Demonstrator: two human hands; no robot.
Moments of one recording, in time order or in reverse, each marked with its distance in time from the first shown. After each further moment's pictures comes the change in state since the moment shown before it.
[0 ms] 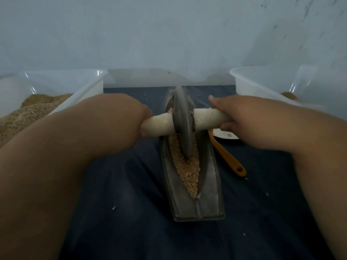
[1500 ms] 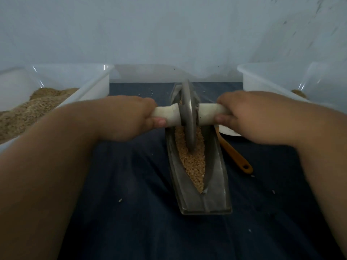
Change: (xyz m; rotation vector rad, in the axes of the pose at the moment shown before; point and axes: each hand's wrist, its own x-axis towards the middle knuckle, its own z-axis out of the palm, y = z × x) left_hand 0.007 -0.007 0.005 -0.247 -0.117 0.044; right_hand 0.006 -0.003 -0.002 -0.037 0.023 -0.097
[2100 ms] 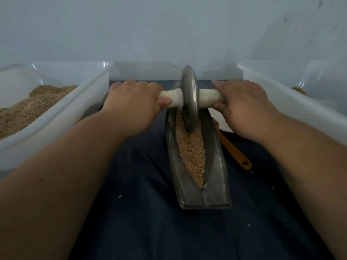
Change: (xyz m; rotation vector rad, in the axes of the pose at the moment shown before) left_hand 0.026 0.001 0.027 0.155 0.457 -0.101; right_hand 0.025 0.022 0.050 0.012 0.343 0.085
